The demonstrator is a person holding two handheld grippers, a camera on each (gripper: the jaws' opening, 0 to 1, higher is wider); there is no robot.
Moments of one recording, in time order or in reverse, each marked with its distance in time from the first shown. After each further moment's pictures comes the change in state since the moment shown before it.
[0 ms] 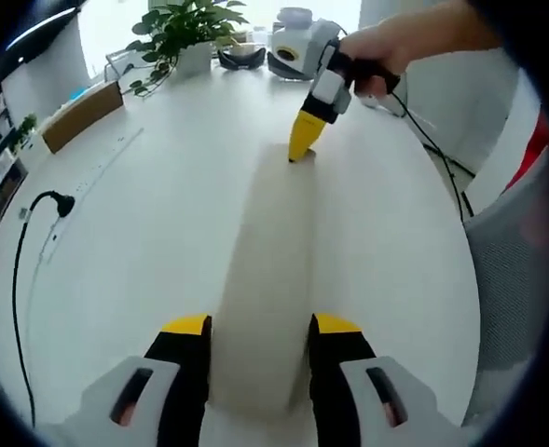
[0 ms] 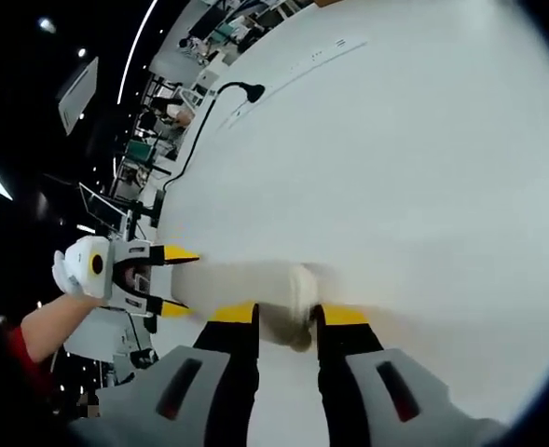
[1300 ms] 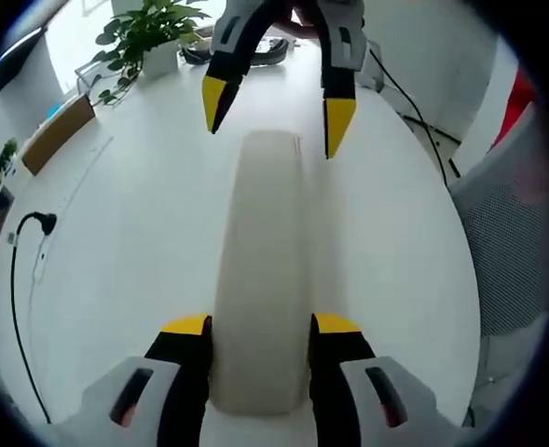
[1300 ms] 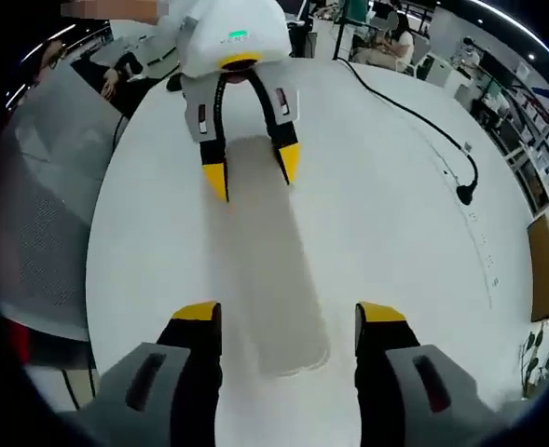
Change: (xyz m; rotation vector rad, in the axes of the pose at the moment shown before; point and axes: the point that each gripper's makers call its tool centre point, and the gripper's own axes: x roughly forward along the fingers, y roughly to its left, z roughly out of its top) left arm 0.002 -0.017 -0.009 0.149 0.071 -0.040; right arm 0.012 0.055 -0.012 -1.407 0.361 -0.125
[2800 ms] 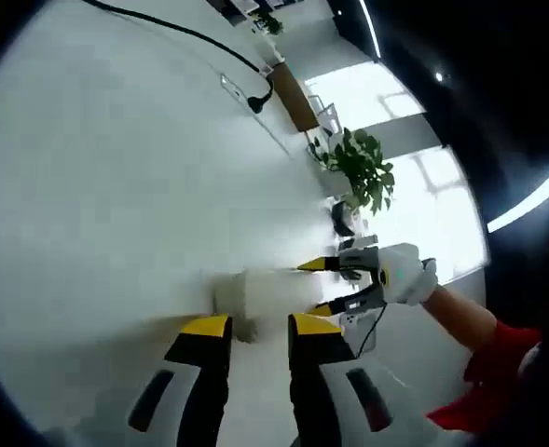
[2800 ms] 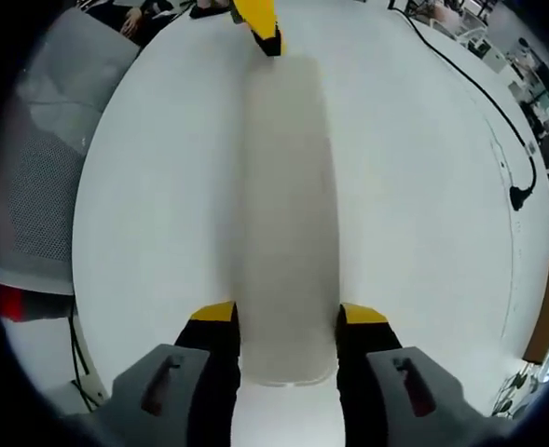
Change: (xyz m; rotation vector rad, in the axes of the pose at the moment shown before) left arm -0.054 -0.004 -0.051 -1.466 -0.615 -0.222; right arm 0.040 0.004 -0.030 -0.154 0.272 0.108
